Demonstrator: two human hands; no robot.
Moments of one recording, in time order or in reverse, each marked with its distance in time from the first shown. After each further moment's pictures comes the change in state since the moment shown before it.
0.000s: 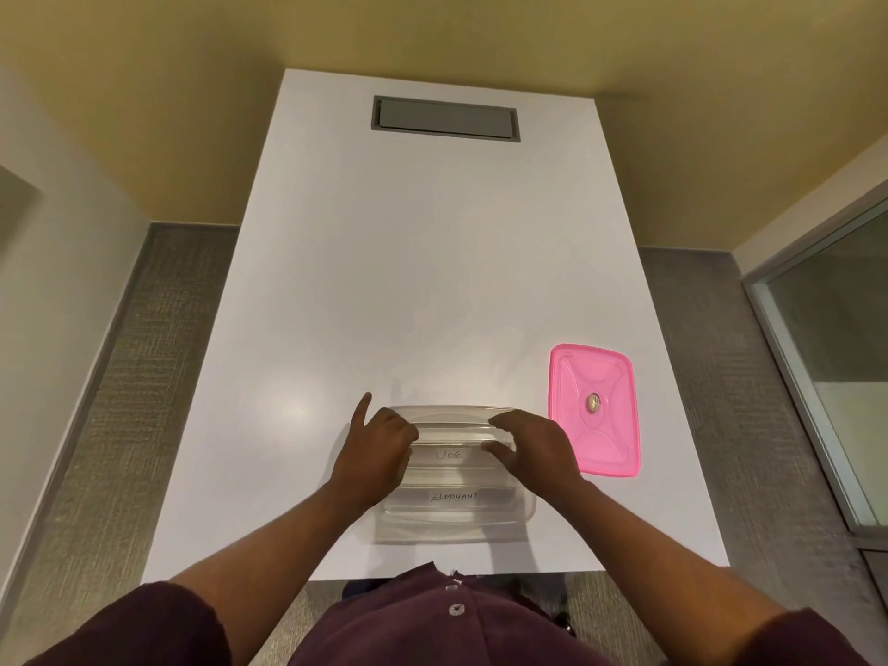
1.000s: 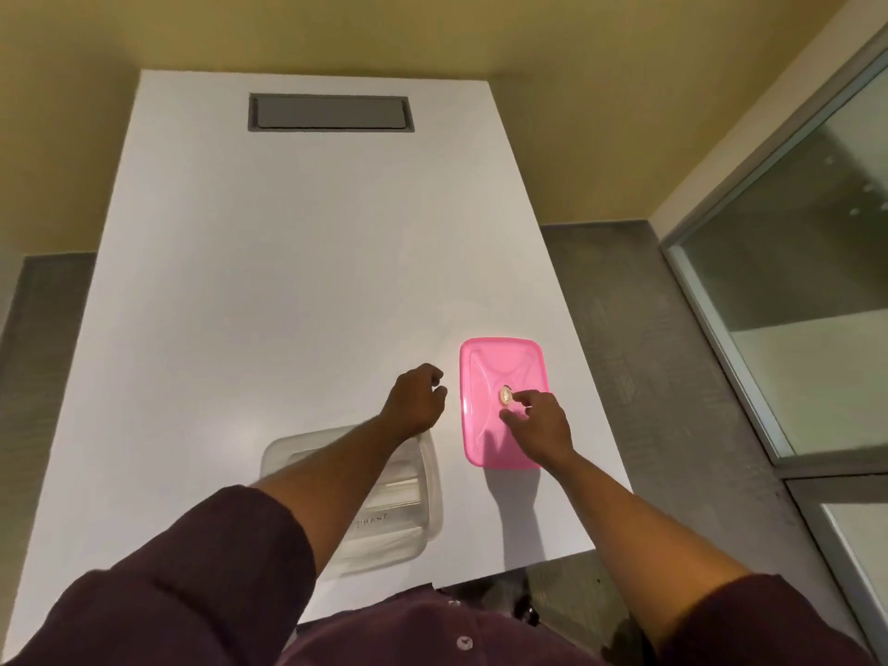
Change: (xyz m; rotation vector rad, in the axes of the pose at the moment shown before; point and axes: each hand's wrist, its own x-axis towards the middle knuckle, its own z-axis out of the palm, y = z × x) left_hand 0.181 0.141 0.008 -0.740 -0.164 -0.307; right_hand -0.006 0.135 -0.050 0.352 -0.003 0.701
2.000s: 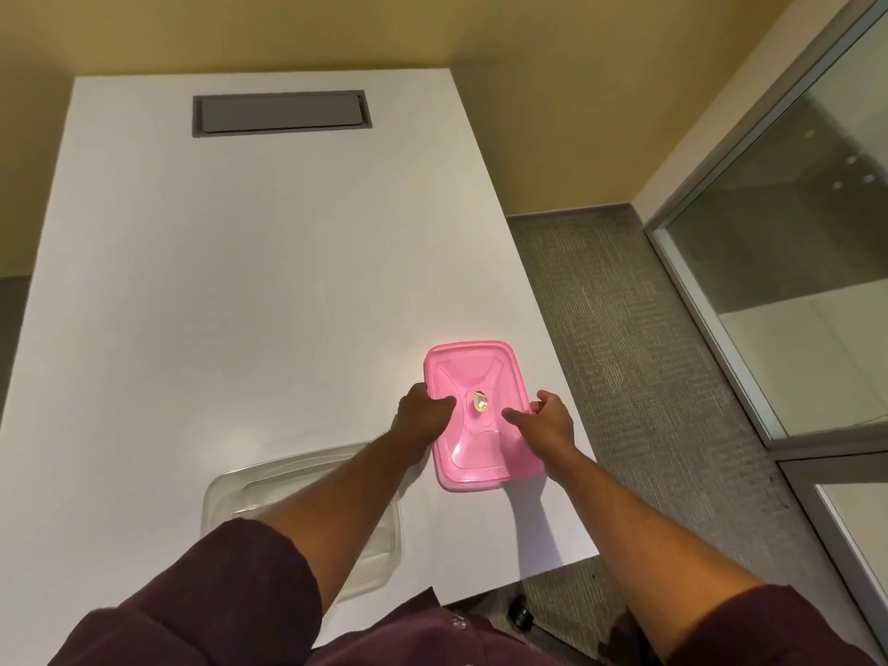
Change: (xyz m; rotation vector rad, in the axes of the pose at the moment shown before) left_hand 0.019 0.061 0.059 -0.360 -0.022 -0.456; right_hand 0.038 0.040 -0.031 0.416 0.058 0.333
